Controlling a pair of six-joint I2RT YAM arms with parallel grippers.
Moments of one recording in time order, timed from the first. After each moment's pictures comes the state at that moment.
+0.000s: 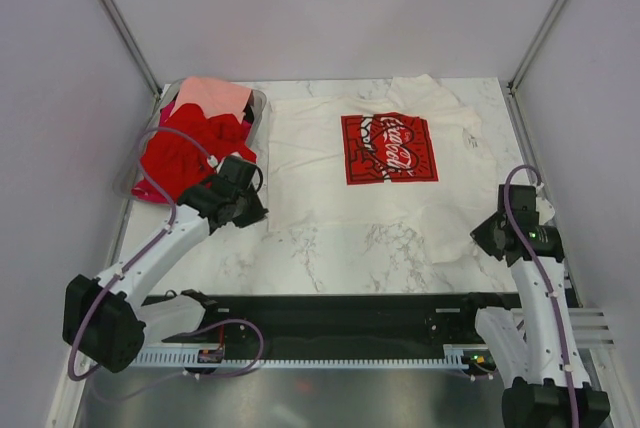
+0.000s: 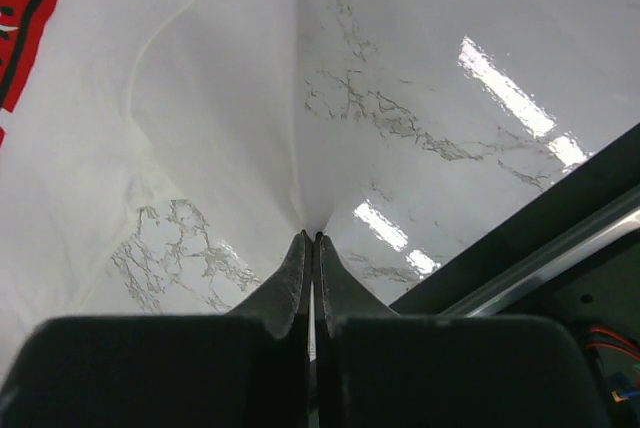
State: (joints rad) left arm -0.47 1.16 0.88 -0.71 -0.13 -0.81; right arm -0.09 0.76 0.71 -1.00 0.15 0.80
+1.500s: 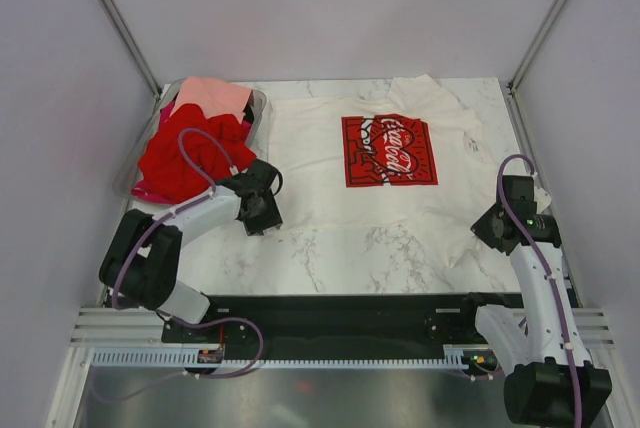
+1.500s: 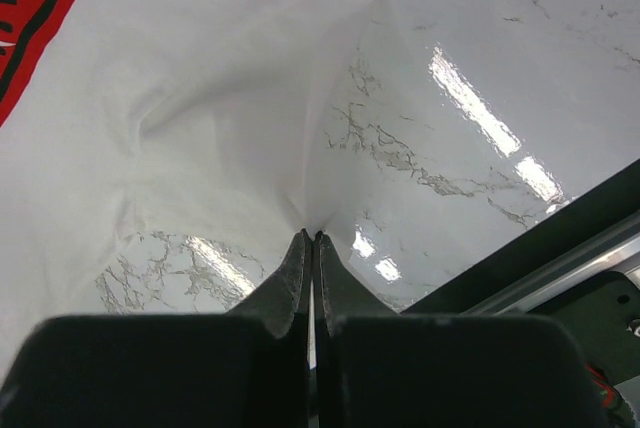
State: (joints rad) left arm -0.47 1.48 0.83 -0.57 -0.12 -0.79; right arm -0.11 0.84 0.76 -0.96 0.17 0.69
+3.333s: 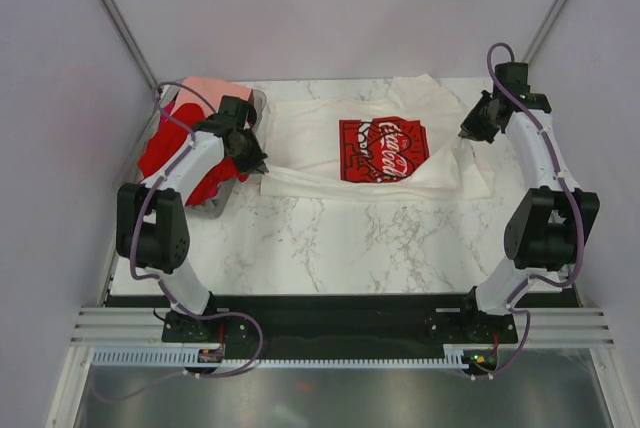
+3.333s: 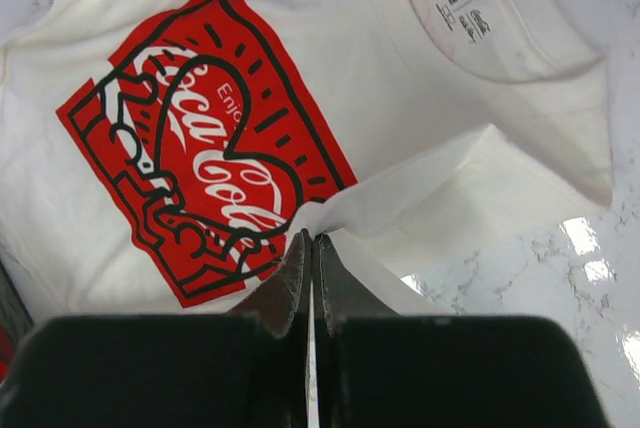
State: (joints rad) left arm -0.22 1.70 1.33 -0.71 0.08 -0.65; right arm -0.11 1.69 1.56 -0.80 -0.06 0.56
